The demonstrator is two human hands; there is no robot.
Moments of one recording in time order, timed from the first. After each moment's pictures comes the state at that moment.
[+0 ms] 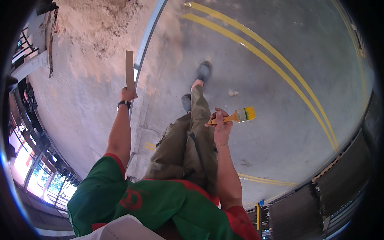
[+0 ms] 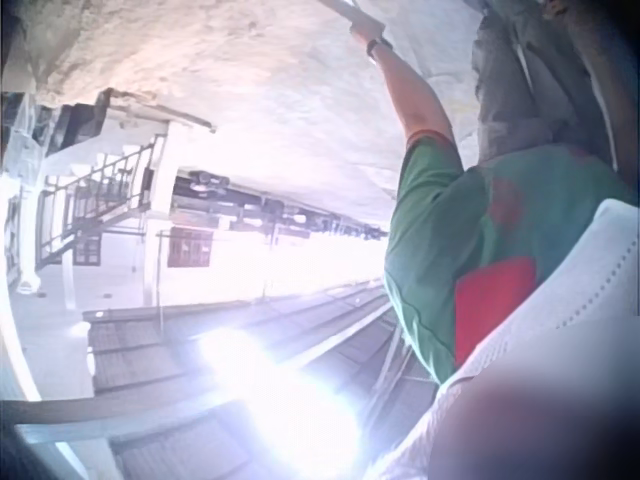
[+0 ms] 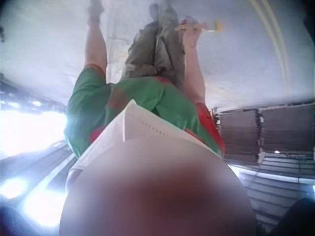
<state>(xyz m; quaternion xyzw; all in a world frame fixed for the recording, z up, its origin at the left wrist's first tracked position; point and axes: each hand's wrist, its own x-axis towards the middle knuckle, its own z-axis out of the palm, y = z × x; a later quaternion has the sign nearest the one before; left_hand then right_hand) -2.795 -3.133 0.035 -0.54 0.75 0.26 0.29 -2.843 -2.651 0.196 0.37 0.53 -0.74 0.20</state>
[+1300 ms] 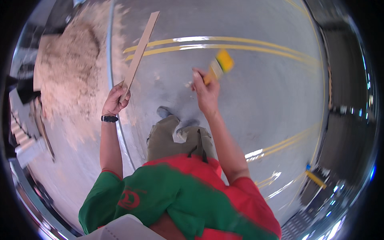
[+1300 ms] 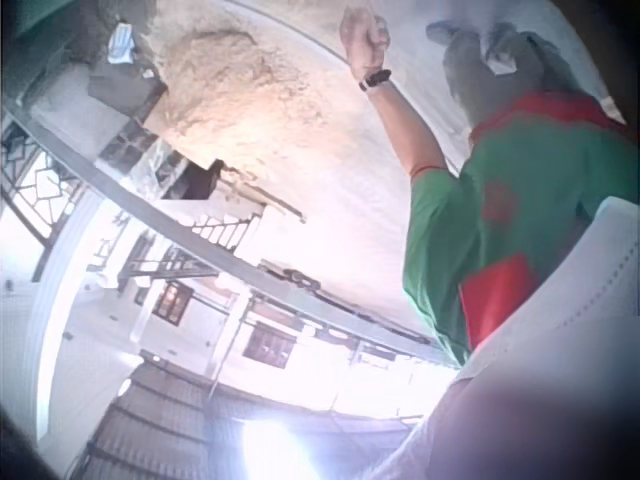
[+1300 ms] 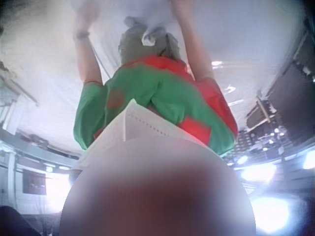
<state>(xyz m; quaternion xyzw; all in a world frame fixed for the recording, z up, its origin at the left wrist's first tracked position) -2.913 -3.006 0.364 -0.08 0.48 0.76 0.42 -2.807 -2.670 0.411 0.25 0.60 -0.75 -0.11</state>
